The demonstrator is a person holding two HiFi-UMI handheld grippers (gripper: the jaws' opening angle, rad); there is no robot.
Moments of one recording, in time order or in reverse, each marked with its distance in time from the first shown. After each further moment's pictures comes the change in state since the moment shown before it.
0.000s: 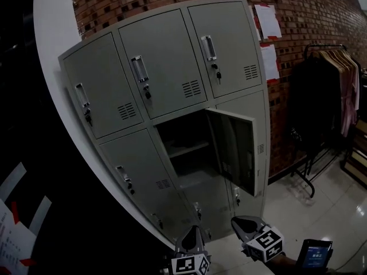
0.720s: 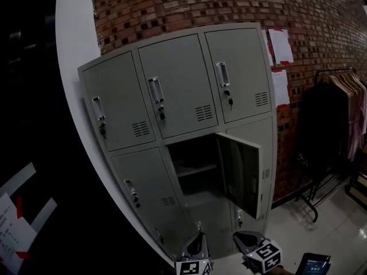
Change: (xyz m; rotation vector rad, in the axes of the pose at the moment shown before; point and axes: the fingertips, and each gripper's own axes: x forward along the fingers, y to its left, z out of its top) left arm 0.029 -0.019 0.015 0.073 -0.029 -0.037; right arm 0.001 -0.012 0.001 -0.010 0.027 0.033
